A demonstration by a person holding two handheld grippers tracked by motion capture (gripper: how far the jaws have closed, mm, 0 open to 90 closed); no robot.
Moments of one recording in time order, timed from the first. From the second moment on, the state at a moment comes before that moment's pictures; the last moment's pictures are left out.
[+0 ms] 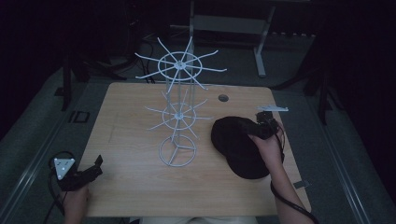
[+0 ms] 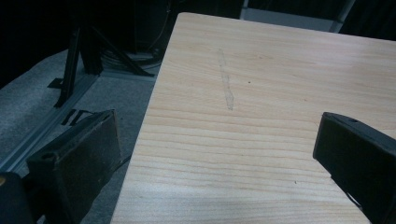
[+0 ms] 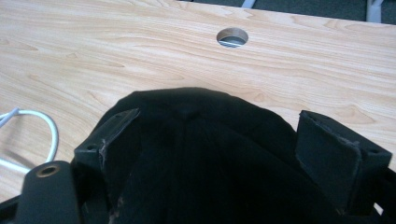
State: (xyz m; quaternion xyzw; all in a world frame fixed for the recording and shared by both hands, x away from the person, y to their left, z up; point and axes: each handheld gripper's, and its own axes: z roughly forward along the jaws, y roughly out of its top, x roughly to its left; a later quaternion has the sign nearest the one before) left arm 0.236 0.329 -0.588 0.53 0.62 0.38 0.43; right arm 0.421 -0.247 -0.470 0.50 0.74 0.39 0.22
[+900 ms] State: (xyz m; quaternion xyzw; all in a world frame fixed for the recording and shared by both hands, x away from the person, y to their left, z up) left arm 0.237 0.329 -0.588 0.53 0.62 0.38 0.43; right arm 0.437 -0.222 -0.503 0.48 0.80 0.30 0.20
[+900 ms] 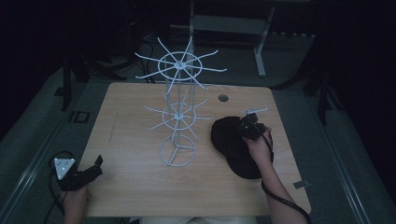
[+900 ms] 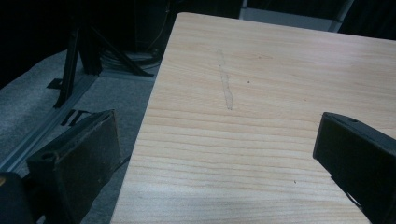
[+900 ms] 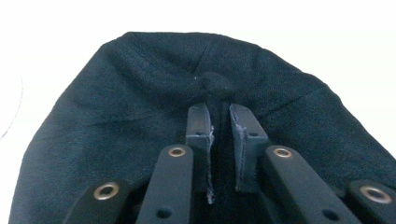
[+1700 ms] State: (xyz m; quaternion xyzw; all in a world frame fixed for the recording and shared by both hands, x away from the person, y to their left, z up) left arm 0.237 0.329 -0.588 0.53 0.62 0.38 0.43; right arm 0.395 -0.249 -0.456 0.45 0.76 0.39 0.24
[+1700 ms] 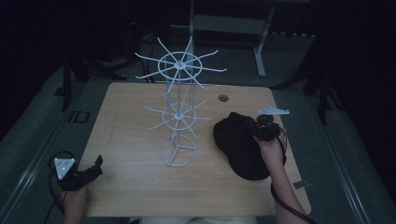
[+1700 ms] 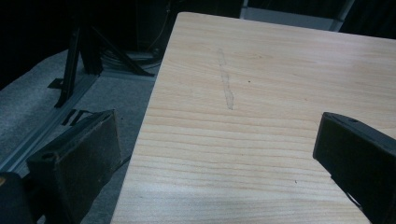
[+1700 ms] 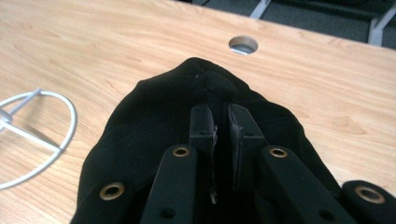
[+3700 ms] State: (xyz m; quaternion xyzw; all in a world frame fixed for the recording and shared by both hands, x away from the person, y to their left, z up) left arm 0.237 0.329 -0.588 0.53 0.62 0.38 0.43; right arm 0.251 -0.231 -0.196 0.25 0.64 0.61 0.40
